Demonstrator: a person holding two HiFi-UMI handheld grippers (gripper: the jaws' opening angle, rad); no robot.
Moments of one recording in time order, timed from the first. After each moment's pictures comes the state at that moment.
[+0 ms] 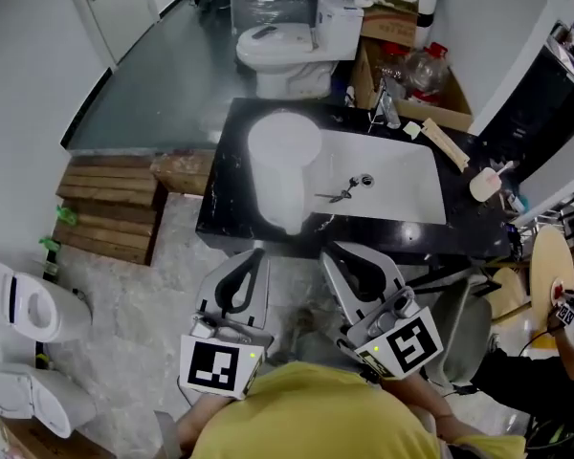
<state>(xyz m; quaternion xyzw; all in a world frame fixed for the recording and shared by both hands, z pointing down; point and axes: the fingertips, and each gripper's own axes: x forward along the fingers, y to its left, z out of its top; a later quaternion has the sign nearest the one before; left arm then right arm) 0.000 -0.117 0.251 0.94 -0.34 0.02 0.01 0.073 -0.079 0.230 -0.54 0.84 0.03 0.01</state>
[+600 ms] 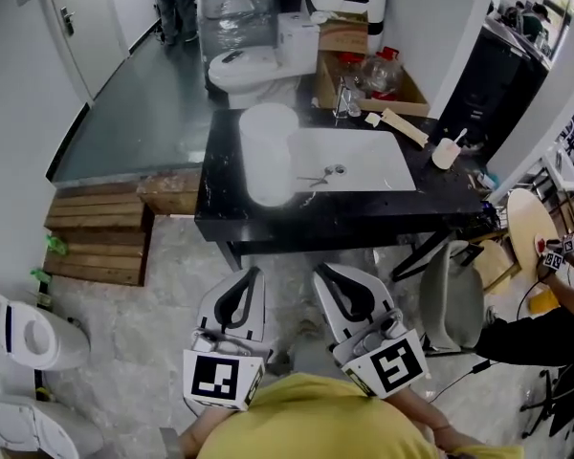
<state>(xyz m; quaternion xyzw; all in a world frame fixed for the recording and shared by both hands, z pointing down) -0.071 -0.002 0.245 0.95 -0.30 0.00 0.02 -0.007 0.046 0.211 -0.63 0.78 0.05 0.00</state>
